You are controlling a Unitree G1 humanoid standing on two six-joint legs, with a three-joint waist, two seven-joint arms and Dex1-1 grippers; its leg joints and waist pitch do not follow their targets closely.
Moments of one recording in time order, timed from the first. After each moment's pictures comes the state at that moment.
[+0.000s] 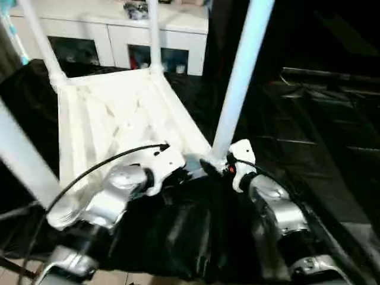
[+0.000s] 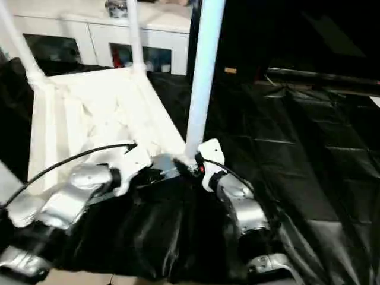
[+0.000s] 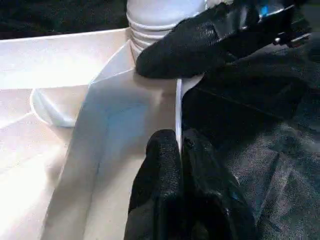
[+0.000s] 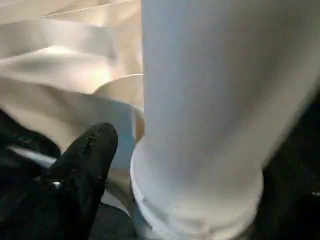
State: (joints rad) left arm -0.41 0.32 -0.28 0.27 0.10 0.25 -0.94; right arm -0.41 -0.12 0.11 0.56 0.05 0.02 0.65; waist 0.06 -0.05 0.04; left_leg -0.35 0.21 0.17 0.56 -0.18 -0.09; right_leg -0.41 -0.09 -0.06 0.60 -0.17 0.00
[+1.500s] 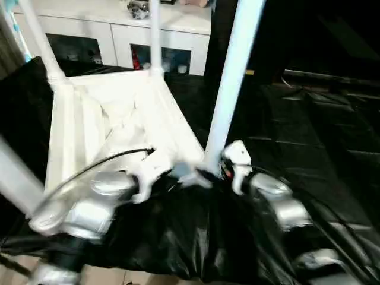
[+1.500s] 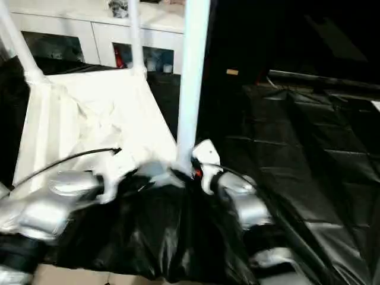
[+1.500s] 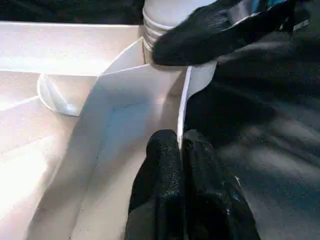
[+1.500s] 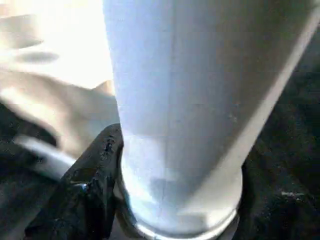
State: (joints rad) left arm -0.35 0.28 -0.22 0.17 0.11 0.39 -0.83; right arm -0.47 -0.07 0.10 0.65 0.04 0.02 0.57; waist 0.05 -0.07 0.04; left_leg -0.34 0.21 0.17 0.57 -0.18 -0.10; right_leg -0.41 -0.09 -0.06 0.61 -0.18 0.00
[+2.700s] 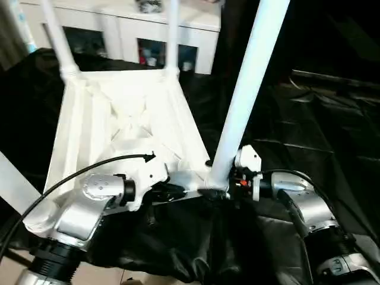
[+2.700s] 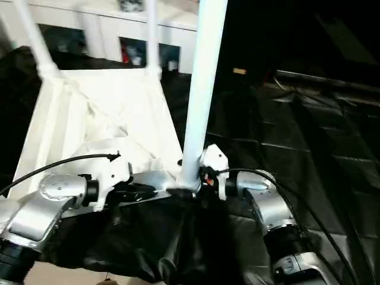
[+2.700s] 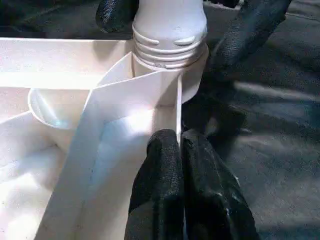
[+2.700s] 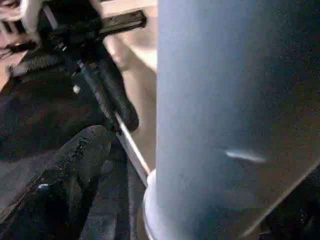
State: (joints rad) left arm -0.28 0.44 -0.23 0.08 -0.03 0.29 -1.14; right arm -0.41 -0.30 0.20 0.44 0.15 0.02 1.16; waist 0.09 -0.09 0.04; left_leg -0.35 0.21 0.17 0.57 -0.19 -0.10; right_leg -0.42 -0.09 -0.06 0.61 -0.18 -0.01
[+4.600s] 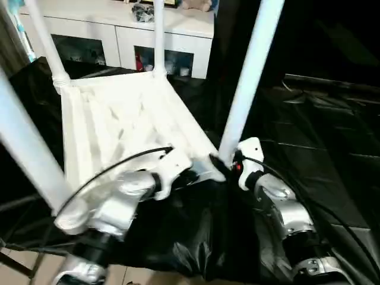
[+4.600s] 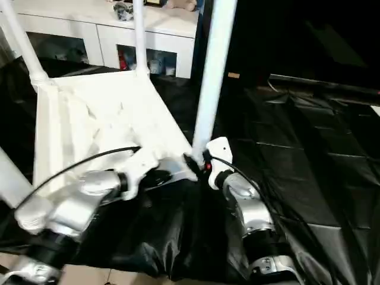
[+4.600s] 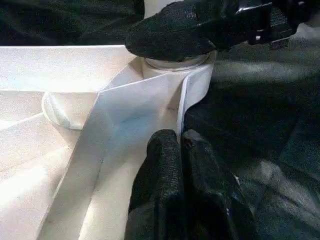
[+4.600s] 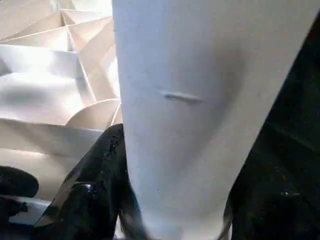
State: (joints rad) left arm -0.39 0.19 -0.26 0.27 0.13 0.30 -0.78; right arm -0.40 -0.08 0.04 0.55 0.06 0.03 0.48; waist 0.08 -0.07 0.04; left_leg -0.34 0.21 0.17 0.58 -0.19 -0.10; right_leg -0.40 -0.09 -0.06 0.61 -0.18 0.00
